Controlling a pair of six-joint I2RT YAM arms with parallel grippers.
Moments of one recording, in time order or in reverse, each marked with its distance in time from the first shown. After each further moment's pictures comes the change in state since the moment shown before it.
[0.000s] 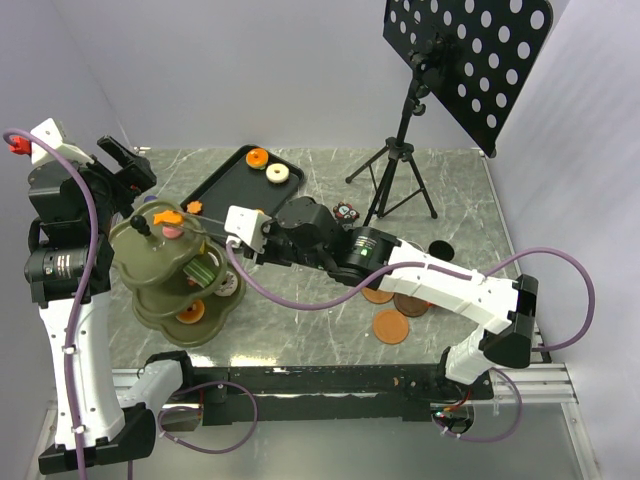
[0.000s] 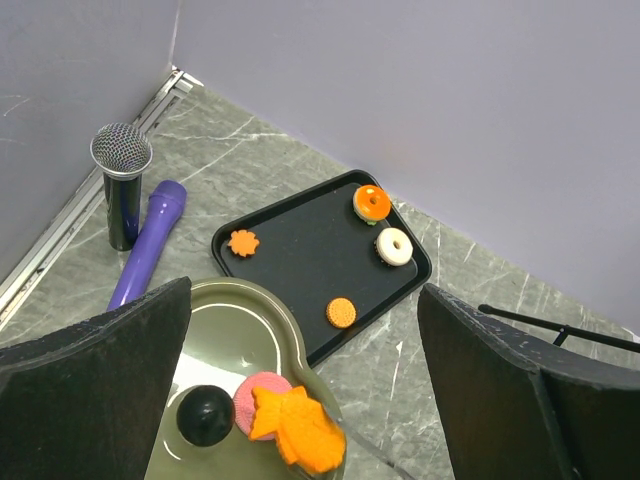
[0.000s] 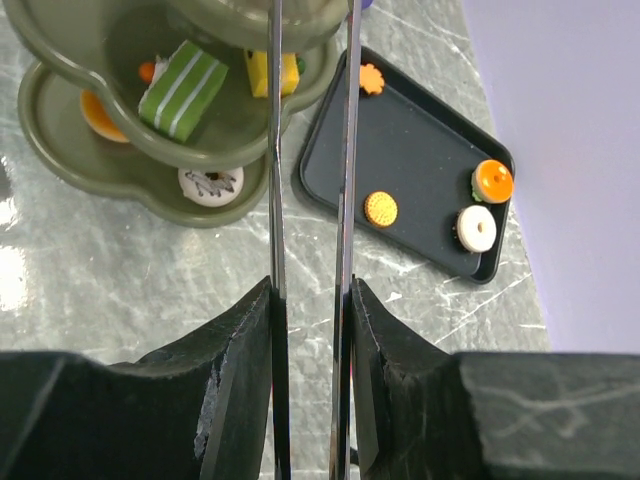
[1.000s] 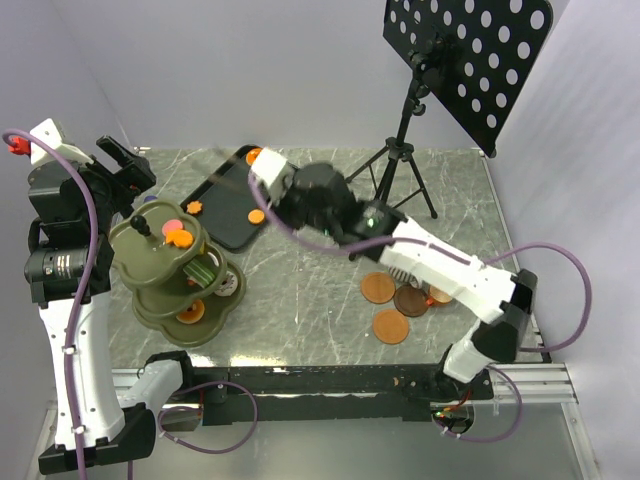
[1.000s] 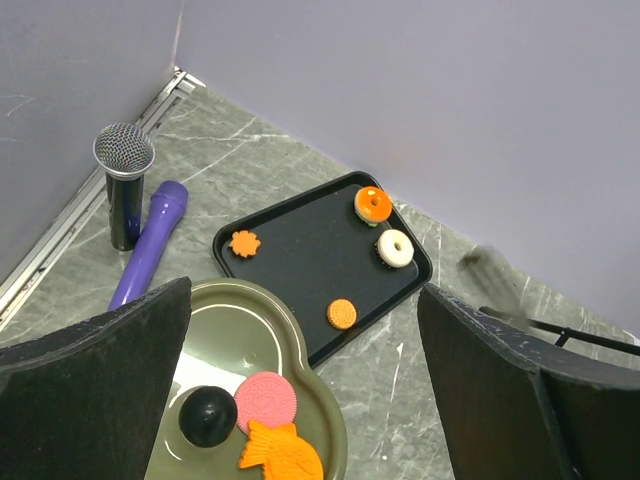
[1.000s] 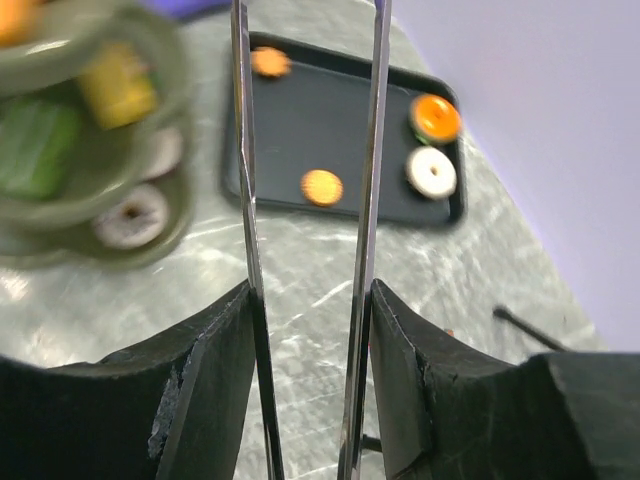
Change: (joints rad) left arm 0.000 -0.001 0.000 0.000 -0.005 -0.003; right arm -0.132 0.021 0.039 0.028 0.063 0.163
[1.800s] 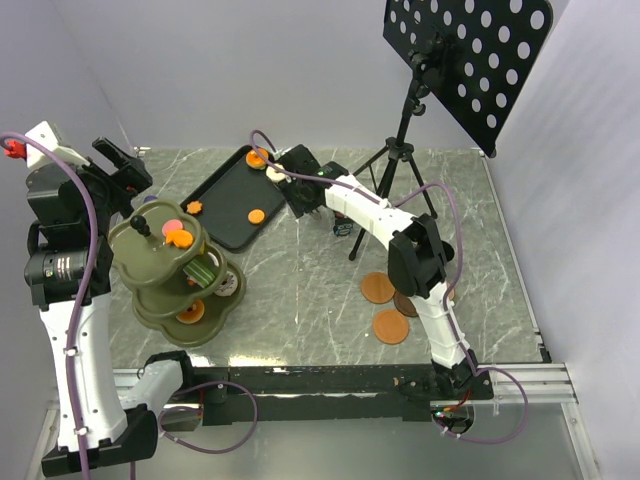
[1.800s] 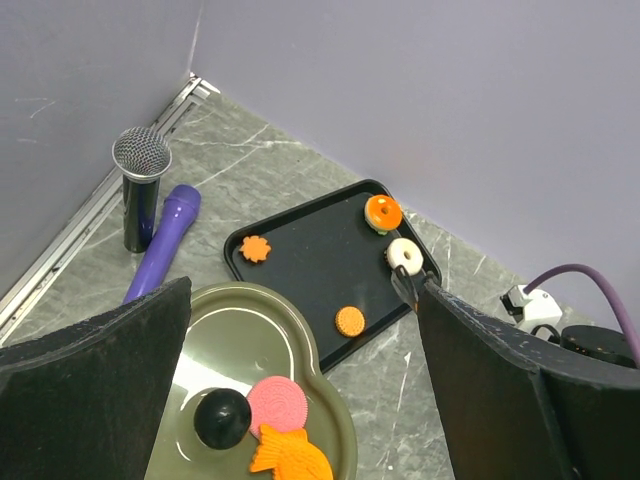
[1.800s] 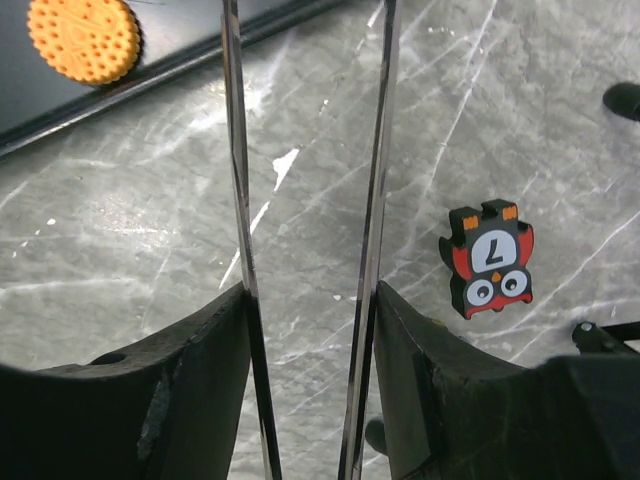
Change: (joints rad) left arm 0.018 -0.008 -0.011 0.006 -0.015 0.003; right arm -0.328 0.687 0.453 -0.333 0.037 0.367
